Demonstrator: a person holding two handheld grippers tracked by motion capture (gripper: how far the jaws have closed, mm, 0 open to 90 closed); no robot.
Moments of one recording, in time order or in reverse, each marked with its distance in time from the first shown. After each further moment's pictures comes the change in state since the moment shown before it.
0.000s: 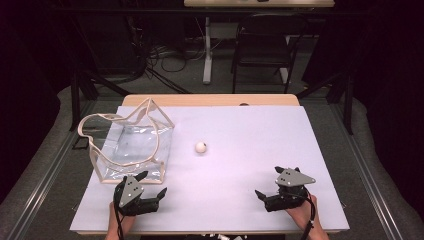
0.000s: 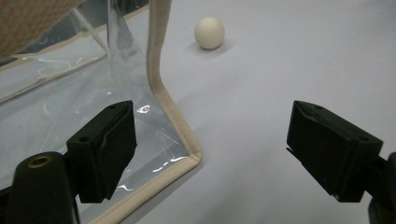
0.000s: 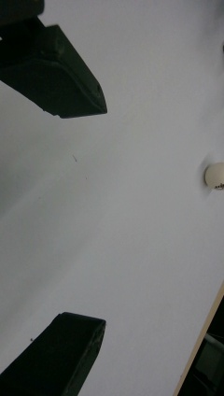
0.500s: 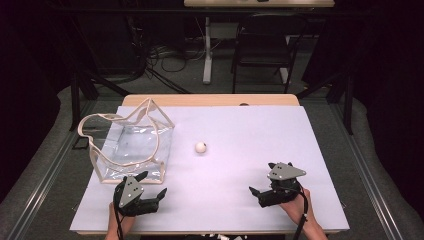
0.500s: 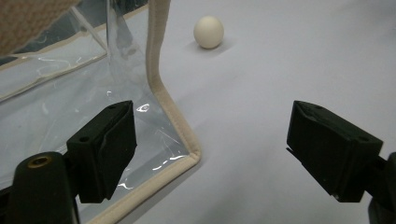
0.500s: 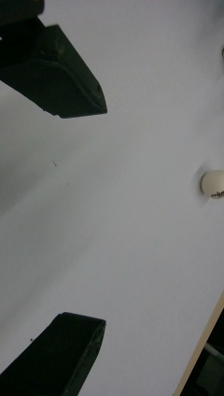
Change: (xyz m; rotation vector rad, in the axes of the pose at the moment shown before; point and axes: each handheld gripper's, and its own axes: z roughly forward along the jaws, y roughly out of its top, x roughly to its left) left arm 0.000 -0.001 -0.001 0.004 -0.003 -0.003; right arm 0.002 0.018 0.014 0.034 0.027 -0.019
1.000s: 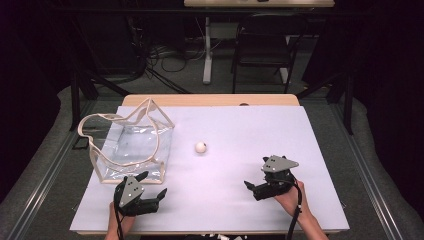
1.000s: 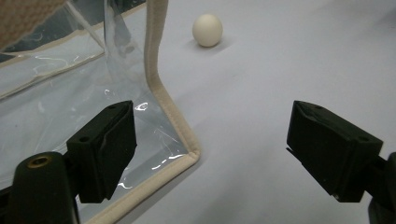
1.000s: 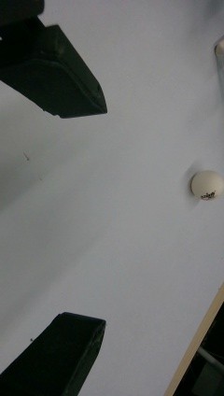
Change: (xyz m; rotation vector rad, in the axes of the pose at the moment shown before) left arm 0.001 -0.001 0.001 0.003 -0.008 0.000; right arm -0.005 0.018 0.015 0.009 0.019 -0.018
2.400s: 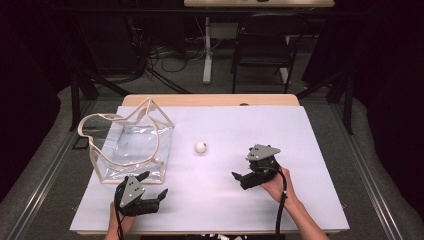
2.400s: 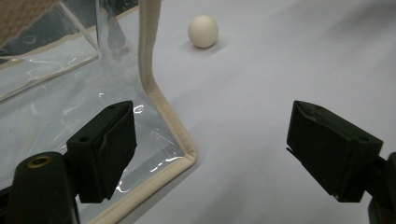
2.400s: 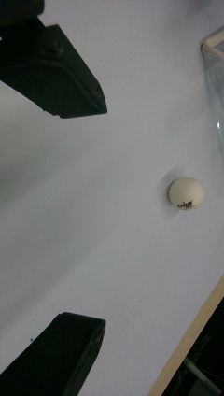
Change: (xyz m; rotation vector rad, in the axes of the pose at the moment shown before) left arm 0.000 0.000 0.001 -0.003 -0.014 0.015; right arm -0.001 0.032 0.035 0.014 0.040 -0.044
